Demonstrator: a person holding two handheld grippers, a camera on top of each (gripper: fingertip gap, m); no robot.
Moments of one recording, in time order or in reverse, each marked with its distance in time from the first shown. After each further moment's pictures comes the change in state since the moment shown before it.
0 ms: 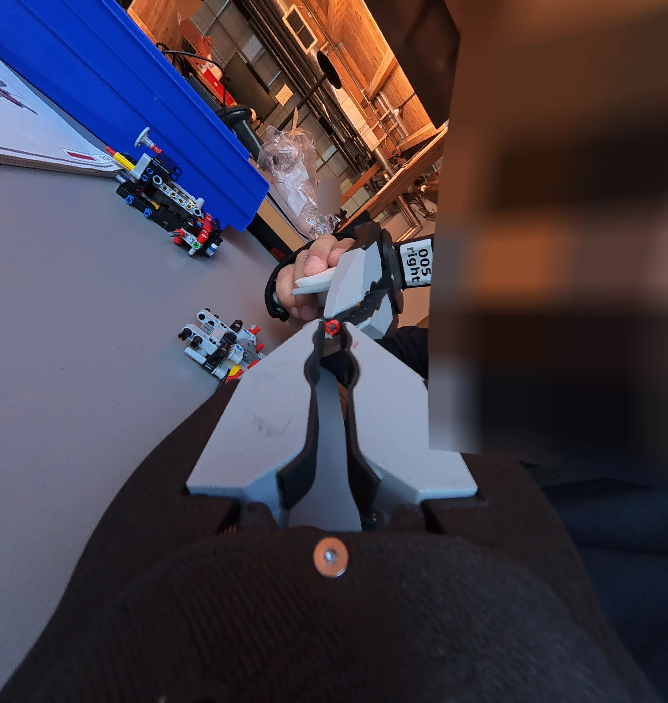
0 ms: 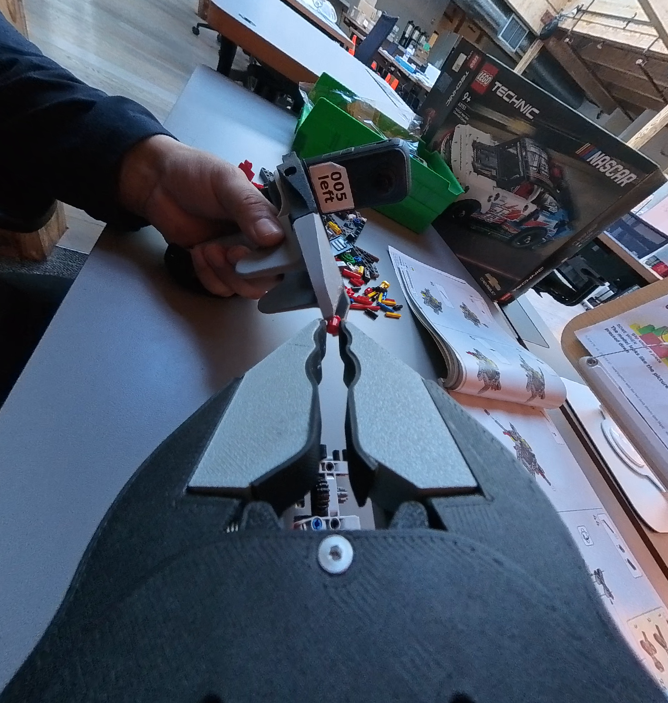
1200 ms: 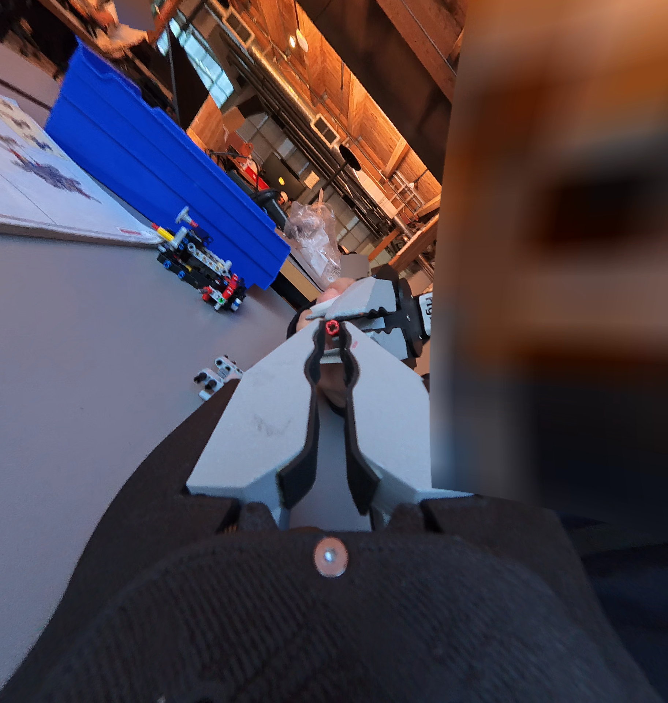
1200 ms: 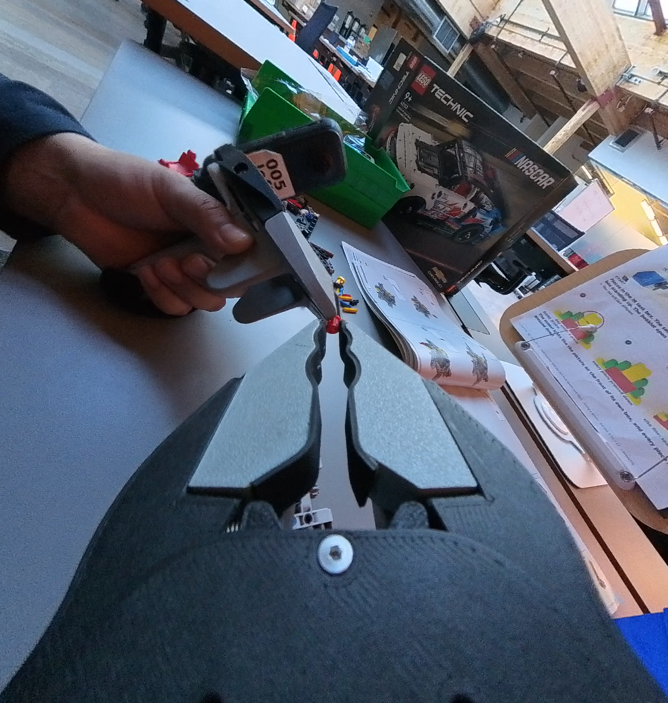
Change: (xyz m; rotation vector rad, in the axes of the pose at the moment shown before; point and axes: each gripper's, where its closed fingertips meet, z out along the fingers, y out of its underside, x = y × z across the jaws) left arm -0.002 -0.019 0.004 0.179 -0.063 0.063; right arm 0.019 -0.002 -0.004 -0.022 0.152 -0.038
